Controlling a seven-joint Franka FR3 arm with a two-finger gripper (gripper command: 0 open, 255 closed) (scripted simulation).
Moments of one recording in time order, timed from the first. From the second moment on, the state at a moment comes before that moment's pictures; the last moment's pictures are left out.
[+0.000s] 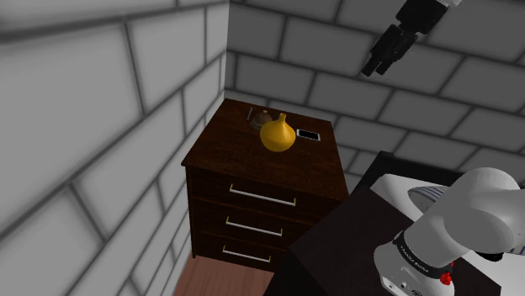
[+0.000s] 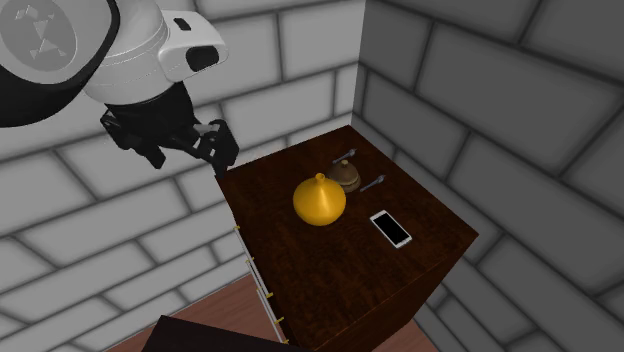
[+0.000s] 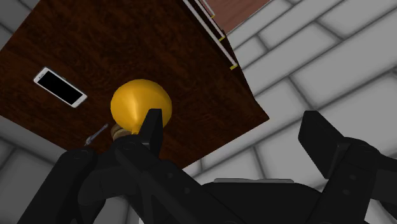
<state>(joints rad) 0.02 -0.82 0.02 -2.26 0.10 1.66 -0.01</state>
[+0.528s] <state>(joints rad) 0.00 -0.67 0.00 -2.31 0.08 1.84 -0.05</state>
